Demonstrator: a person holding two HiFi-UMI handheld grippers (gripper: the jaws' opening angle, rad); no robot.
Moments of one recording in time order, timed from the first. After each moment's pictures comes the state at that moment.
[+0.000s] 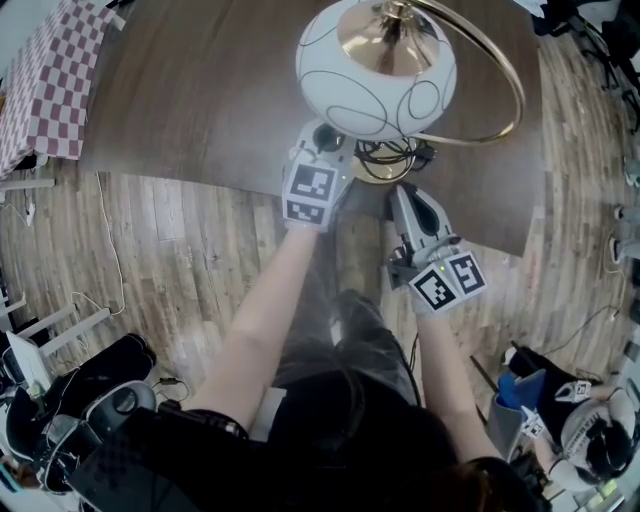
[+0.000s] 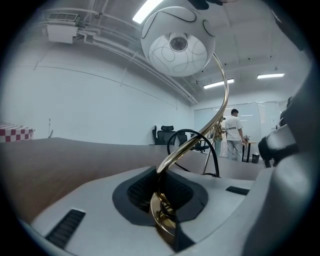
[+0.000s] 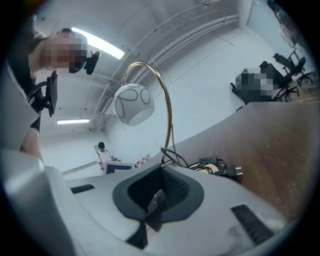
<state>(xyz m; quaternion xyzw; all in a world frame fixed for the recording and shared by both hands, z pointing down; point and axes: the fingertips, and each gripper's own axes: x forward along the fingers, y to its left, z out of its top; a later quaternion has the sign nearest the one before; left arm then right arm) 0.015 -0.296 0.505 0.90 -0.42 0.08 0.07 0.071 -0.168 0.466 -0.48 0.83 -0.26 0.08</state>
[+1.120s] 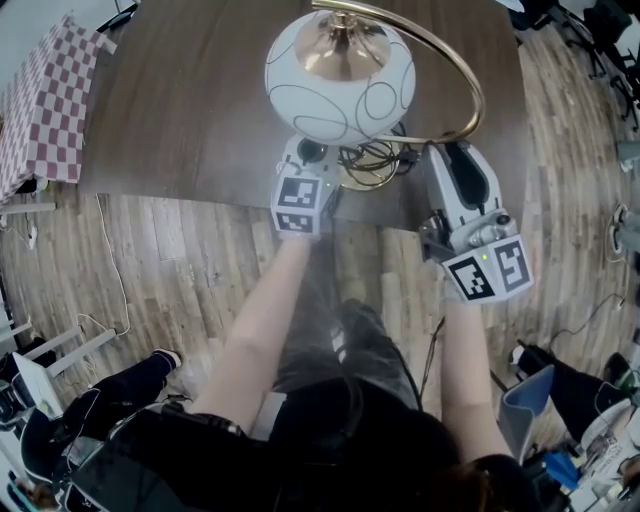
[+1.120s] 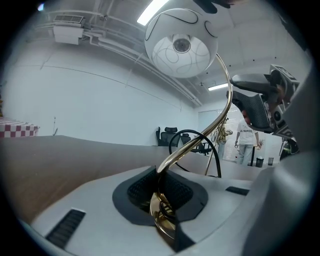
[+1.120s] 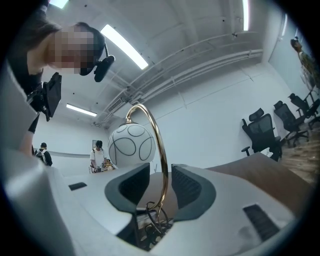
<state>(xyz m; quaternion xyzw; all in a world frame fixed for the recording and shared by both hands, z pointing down) 0.010 -0.297 0.506 0.89 -0.45 0.07 0.08 0.123 -0.209 0.343 -0.52 0.85 -0.09 0.09</state>
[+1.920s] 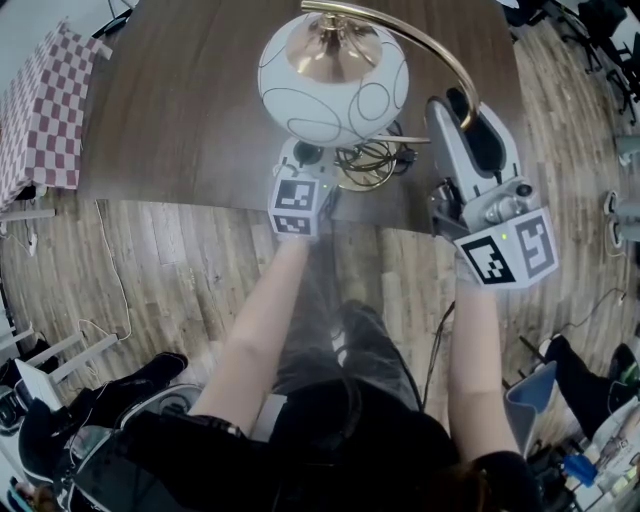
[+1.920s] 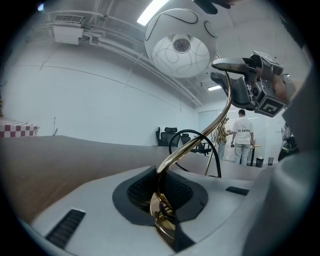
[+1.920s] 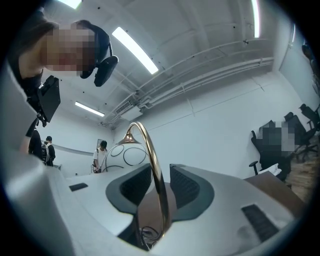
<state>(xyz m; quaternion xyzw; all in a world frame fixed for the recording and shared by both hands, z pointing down) 0.010 -0.297 0.505 0.89 -0.44 0.07 0.08 0.115 -0.238 0.279 -0.50 0.86 -0.03 0.10</state>
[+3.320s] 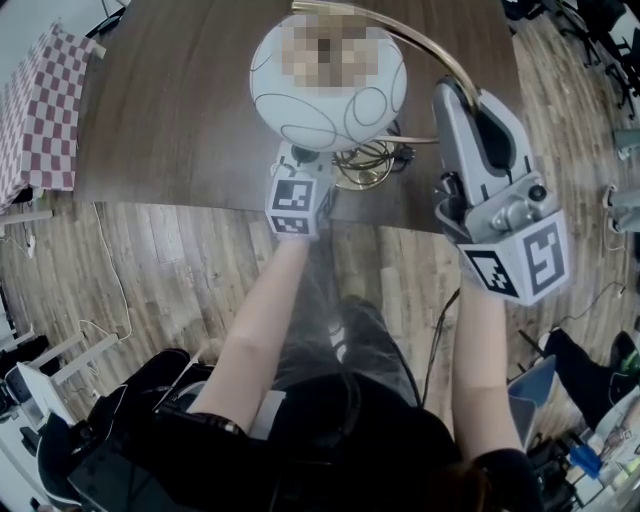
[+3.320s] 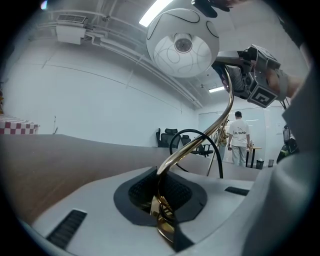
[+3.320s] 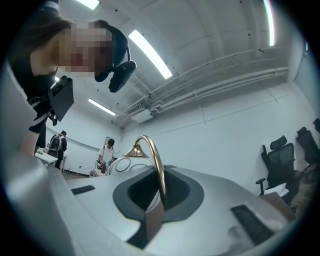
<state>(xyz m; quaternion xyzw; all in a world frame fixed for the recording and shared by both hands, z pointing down) 0.012 -0.300 0.505 0.89 -0.45 0.06 0.08 0.099 -0.236 0.241 -0.47 0.88 0.05 0.09</state>
